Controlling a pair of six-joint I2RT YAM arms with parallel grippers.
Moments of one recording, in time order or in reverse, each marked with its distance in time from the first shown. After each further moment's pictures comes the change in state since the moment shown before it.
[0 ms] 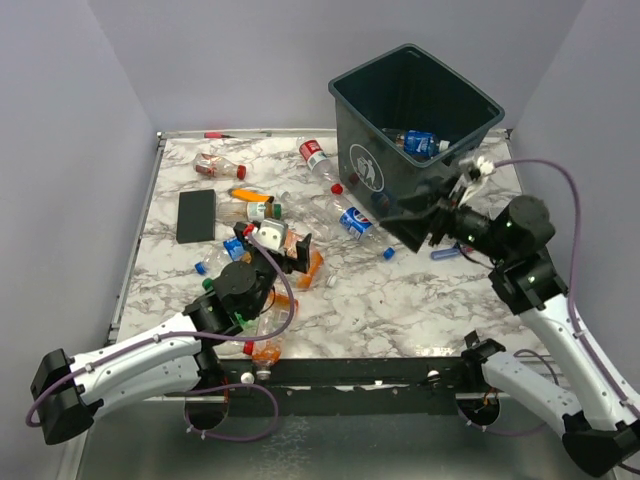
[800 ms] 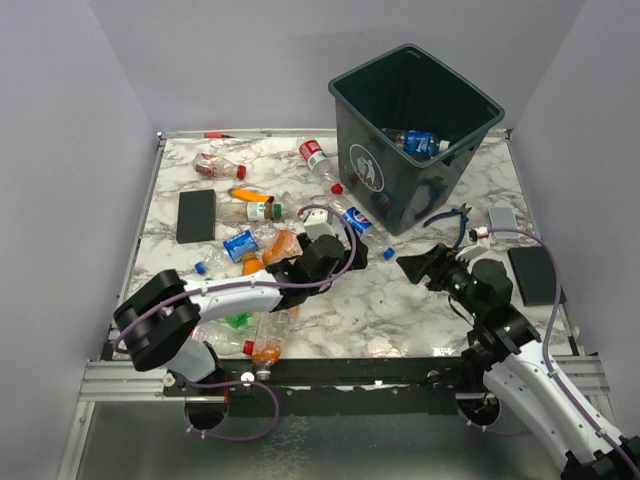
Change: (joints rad) left arm 0.005 0.663 0.257 -0.143 0.184 -0.826; right arm -0.001 -0.408 -0.731 -0.078 0.493 0.296
